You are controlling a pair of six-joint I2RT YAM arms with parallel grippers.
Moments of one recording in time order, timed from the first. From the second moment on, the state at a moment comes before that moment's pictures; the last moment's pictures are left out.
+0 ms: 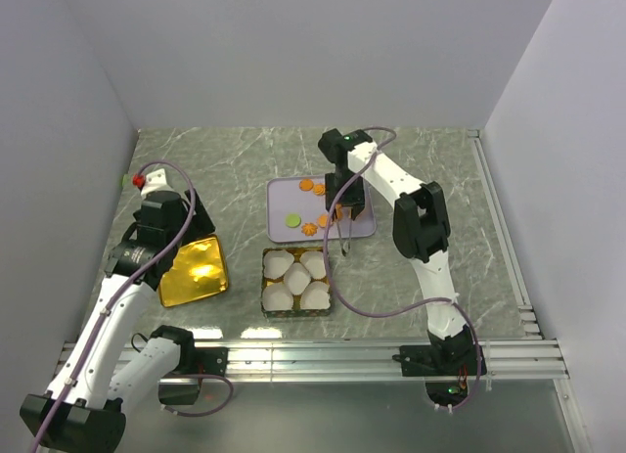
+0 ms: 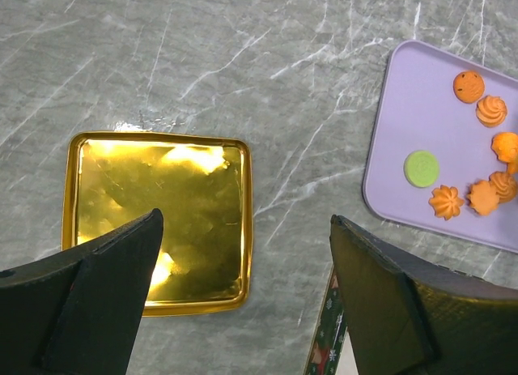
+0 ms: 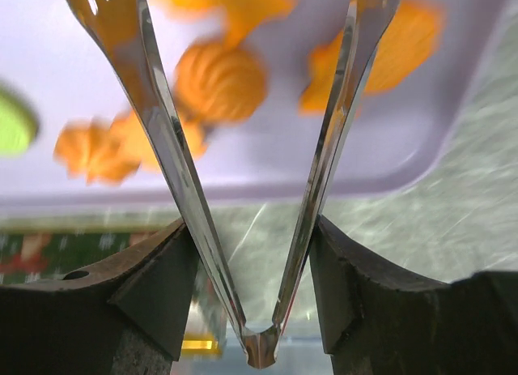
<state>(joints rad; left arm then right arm) -0.22 0.84 0.89 -0.68 -0.31 -0.51 0.51 2.31 2.10 -1.31 0.04 0.51</state>
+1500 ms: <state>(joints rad) -0.22 0.85 0.89 -0.68 -0.30 -0.51 0.50 2.20 1.77 -0.92 0.11 0.57</state>
